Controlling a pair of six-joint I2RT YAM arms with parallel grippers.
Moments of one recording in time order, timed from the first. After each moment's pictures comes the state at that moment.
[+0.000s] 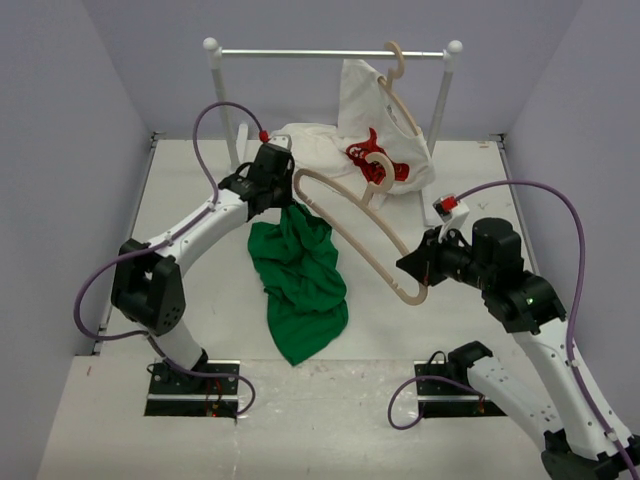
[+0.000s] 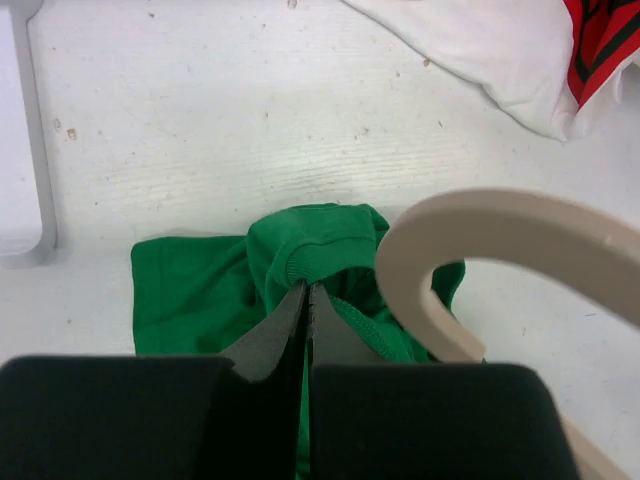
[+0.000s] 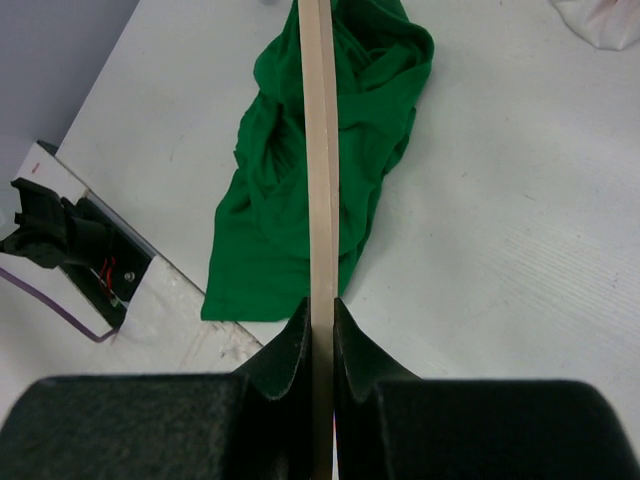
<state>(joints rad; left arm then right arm) -0.50 1.69 1.40 -0.49 -0.20 -0.41 0.41 0.72 0.97 -0.76 -0.38 0.28</state>
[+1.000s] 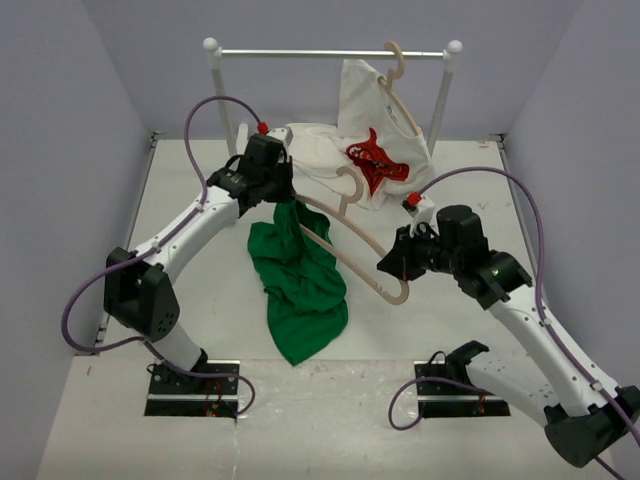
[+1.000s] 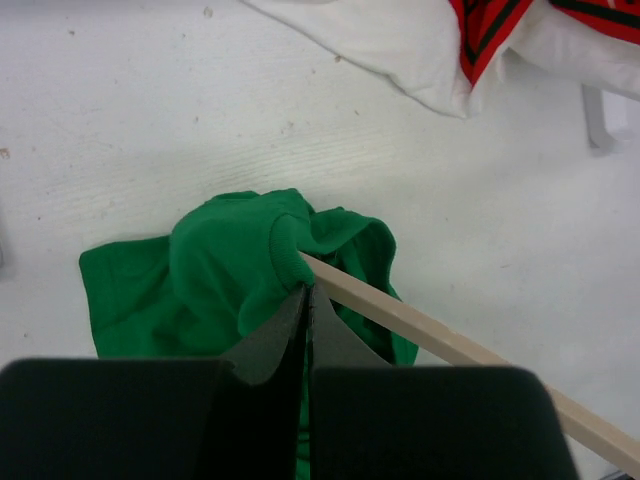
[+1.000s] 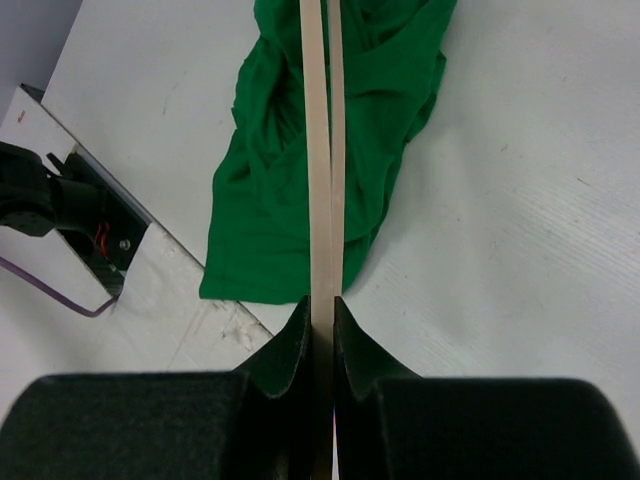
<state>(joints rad) -0.48 1.63 1.45 -0.54 -0.03 -0.40 0.50 0.90 0.94 -0.67 -0.39 0.29</state>
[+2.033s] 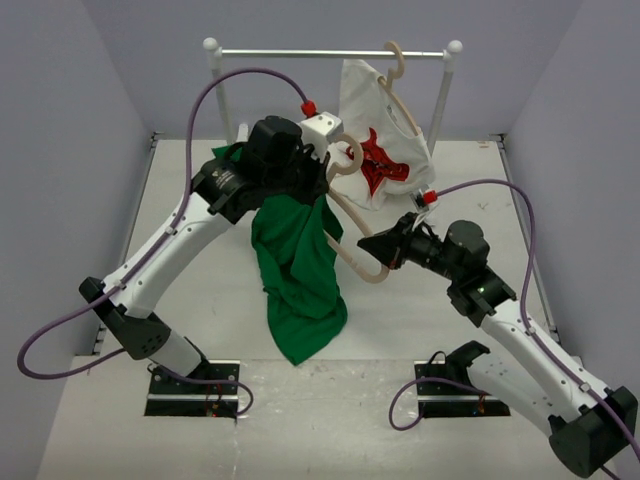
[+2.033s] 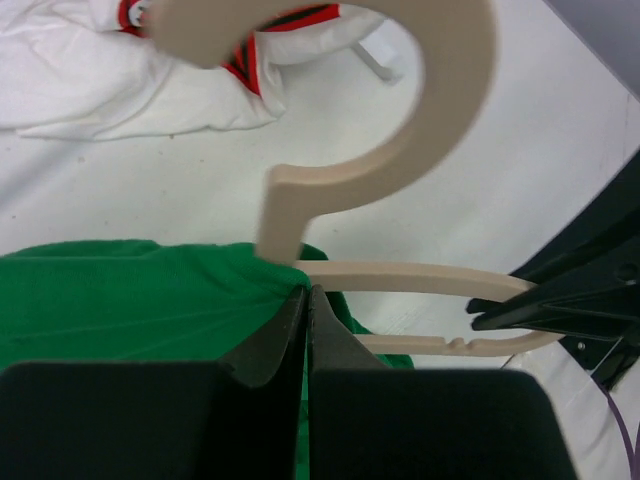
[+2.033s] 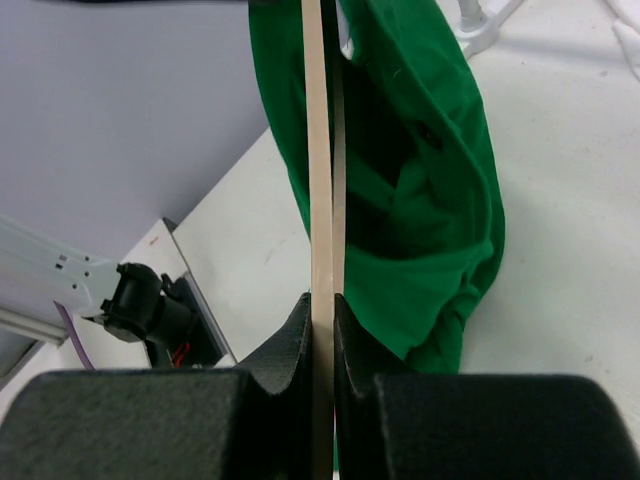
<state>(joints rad) -0.74 1.54 1.85 -0.86 0.06 -0.12 0.51 0.81 0.67 0.04 -0.47 0.49</state>
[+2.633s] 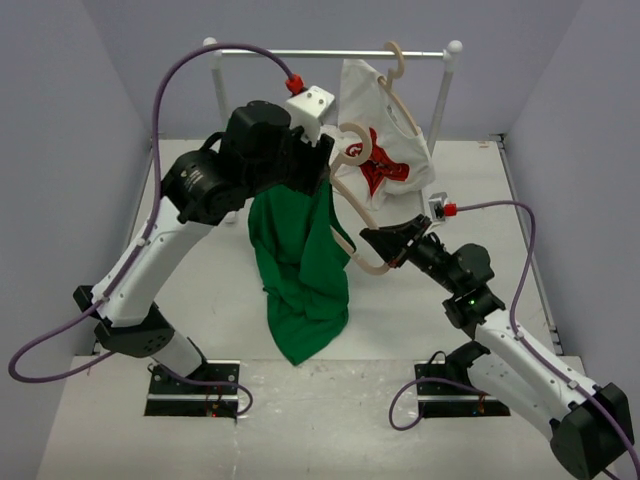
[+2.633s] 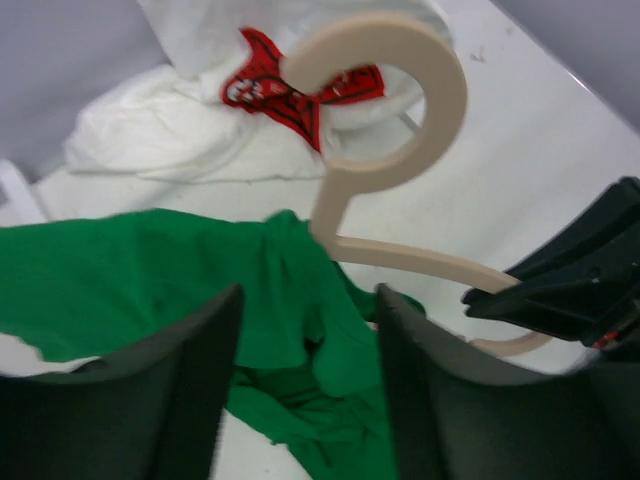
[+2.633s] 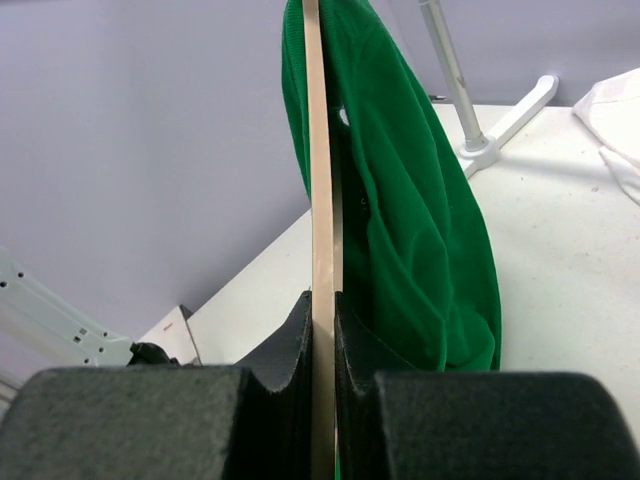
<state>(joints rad) -0.84 1.58 2.15 -1.04 -0.16 -0.09 0.51 0.80 0.47 0.53 -0.39 0.62</state>
